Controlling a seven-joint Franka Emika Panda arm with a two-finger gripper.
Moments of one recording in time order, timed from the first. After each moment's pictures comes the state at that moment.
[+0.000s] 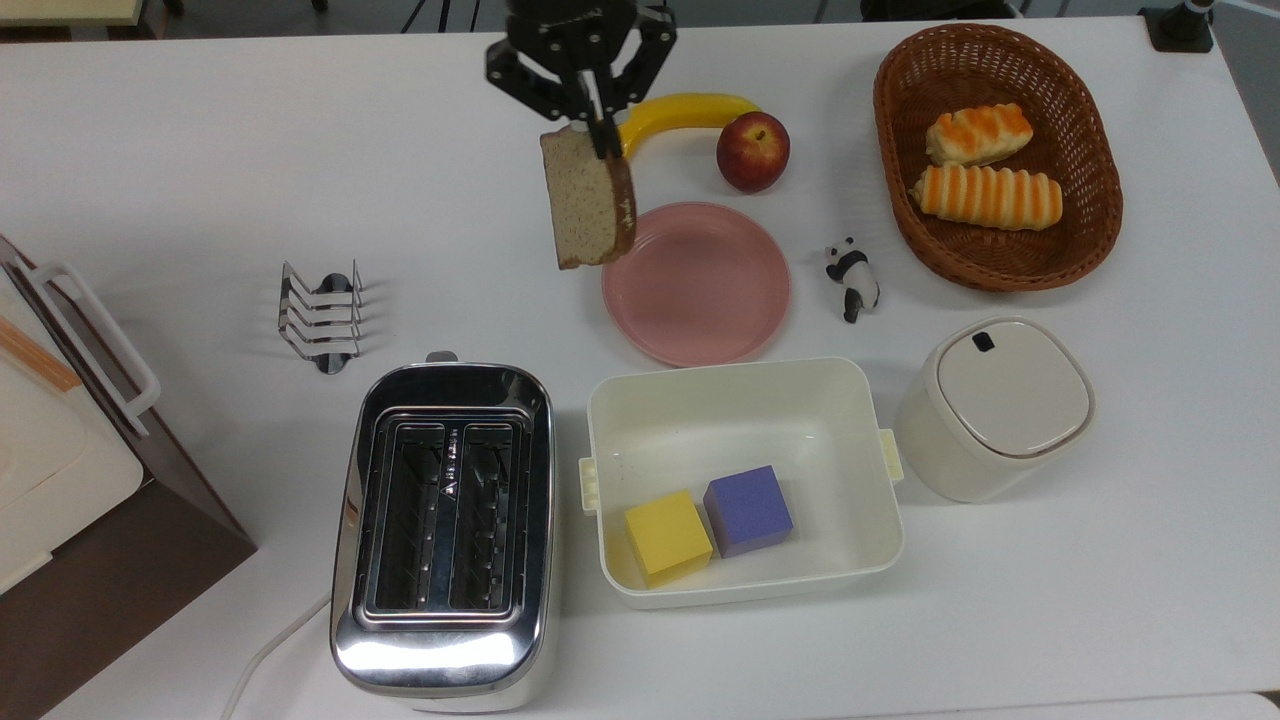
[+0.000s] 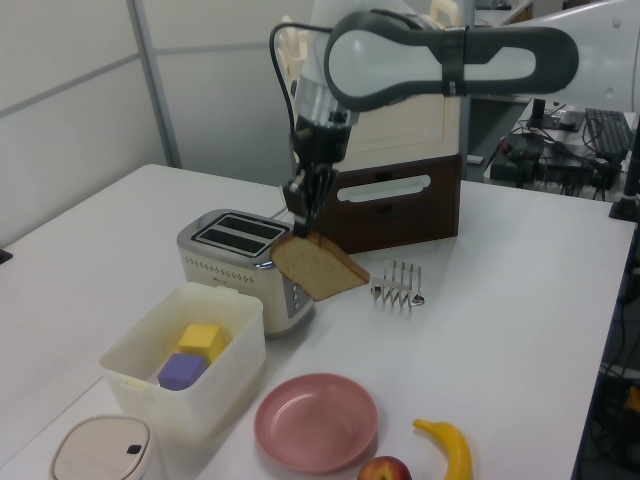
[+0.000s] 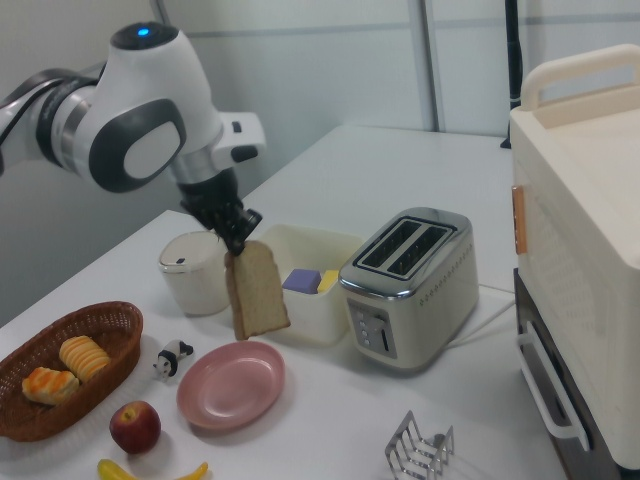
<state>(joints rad) 0.04 0.09 0.00 -1.57 0.21 1.86 -0.10</state>
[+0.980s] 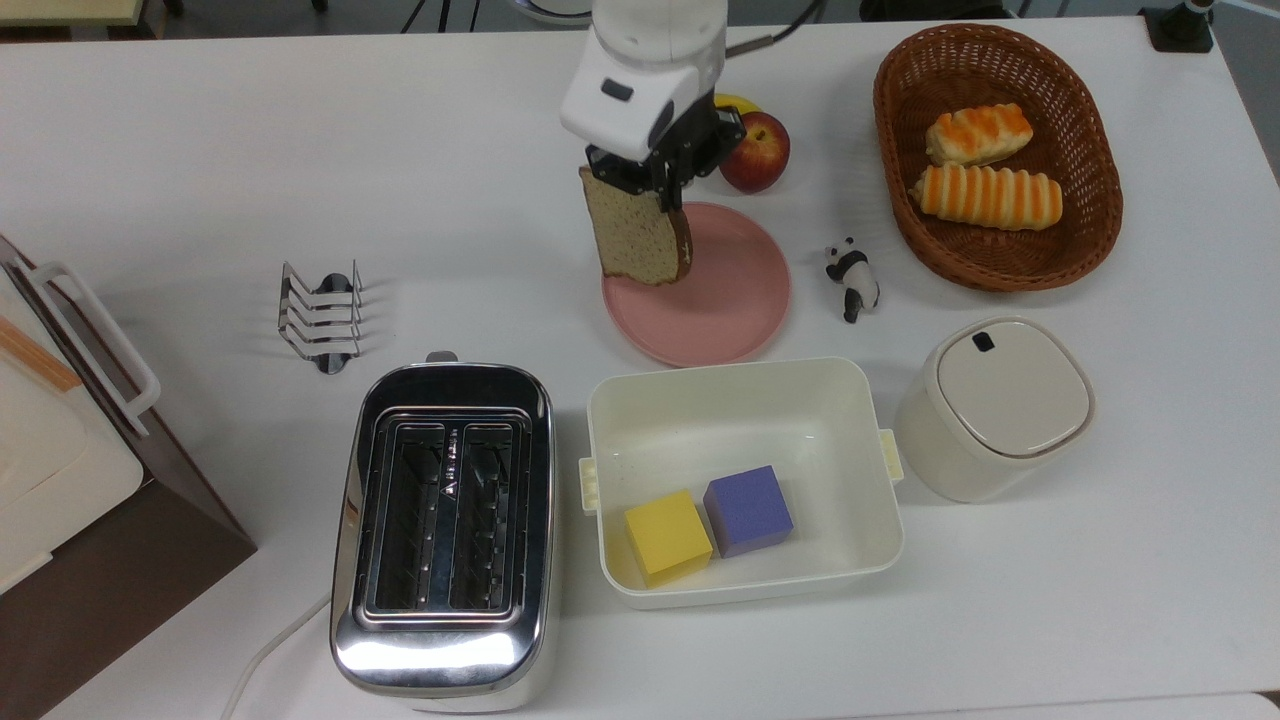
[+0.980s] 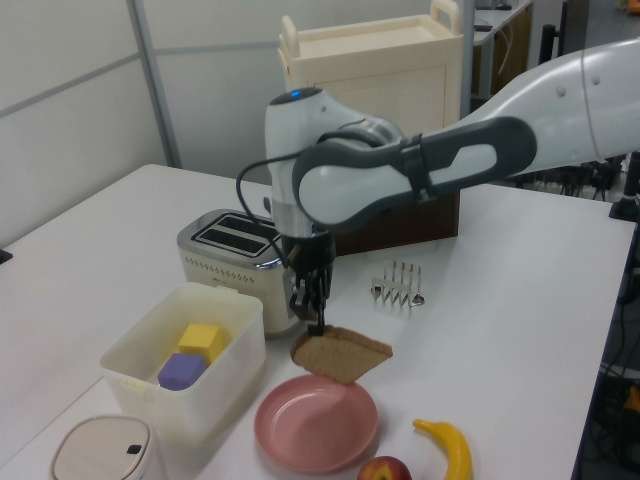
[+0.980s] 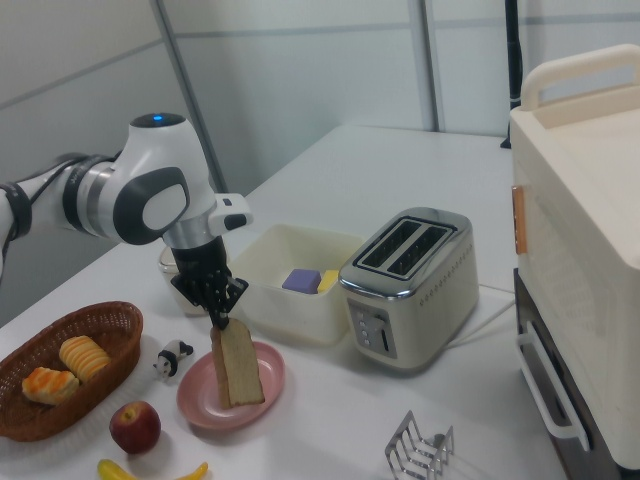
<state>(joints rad) 0.11 0.19 0.08 -1.71 0.05 1.88 -0.11</state>
